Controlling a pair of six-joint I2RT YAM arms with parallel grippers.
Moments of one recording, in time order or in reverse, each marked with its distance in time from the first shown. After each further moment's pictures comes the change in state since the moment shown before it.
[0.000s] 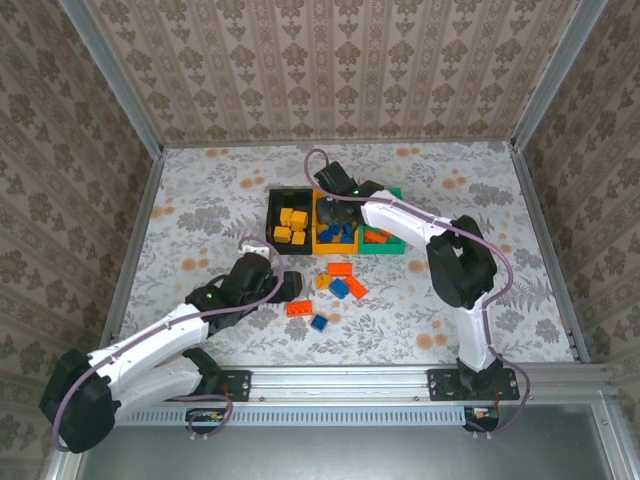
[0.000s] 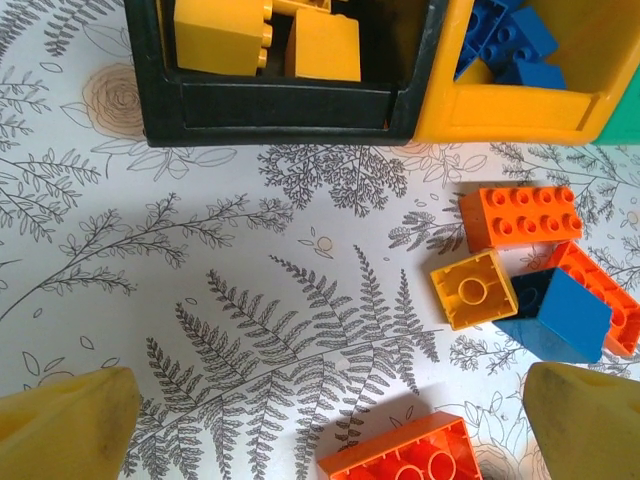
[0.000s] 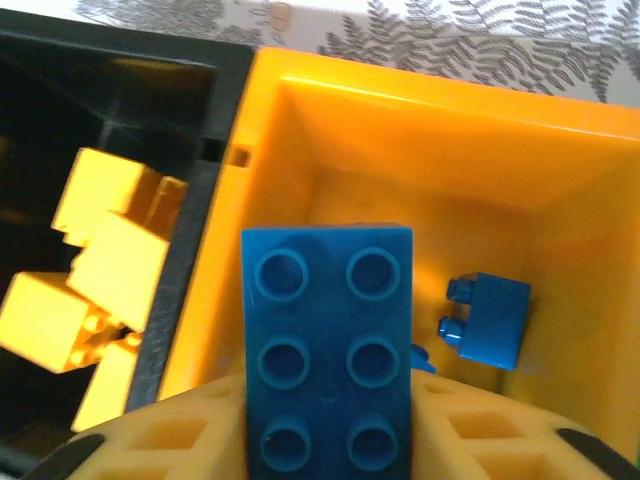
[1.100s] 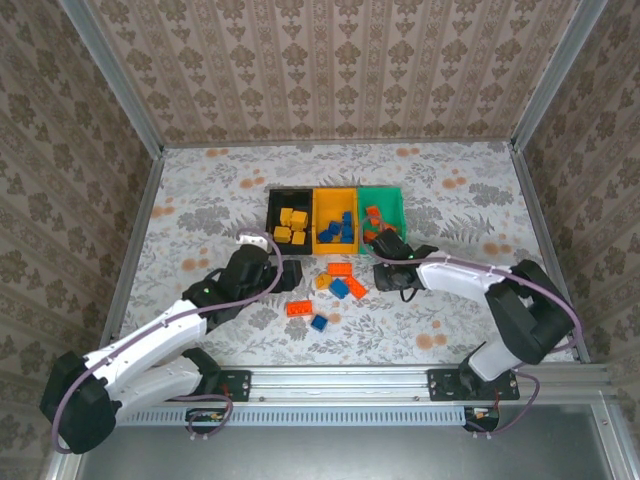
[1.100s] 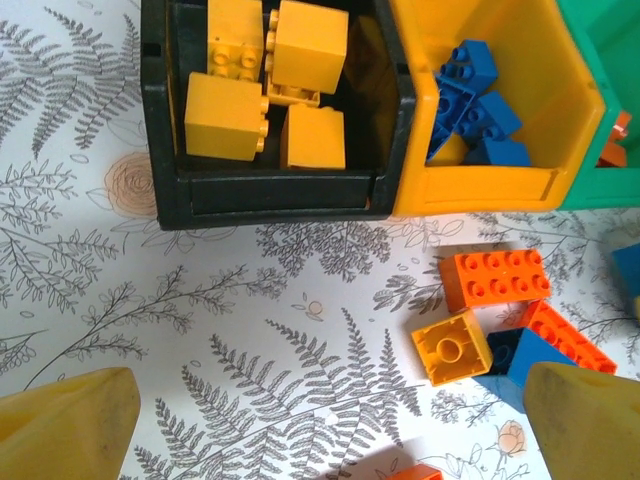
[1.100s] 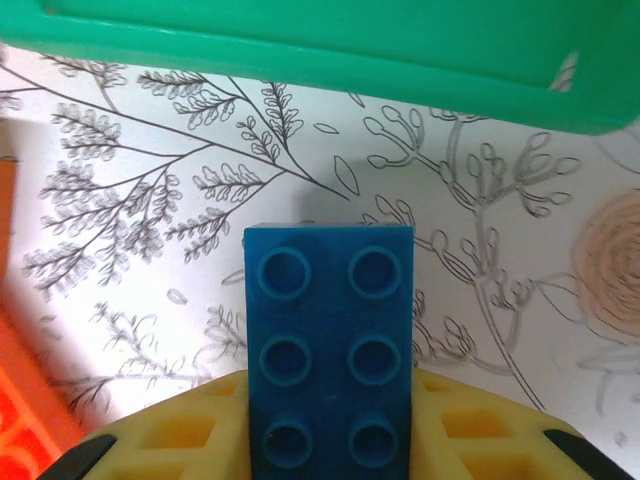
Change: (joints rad) left arm 0.015 -0.003 0.061 0.013 -0.040 0.035; right arm -0.024 -0.556 -0.892 0.125 0.024 0.049
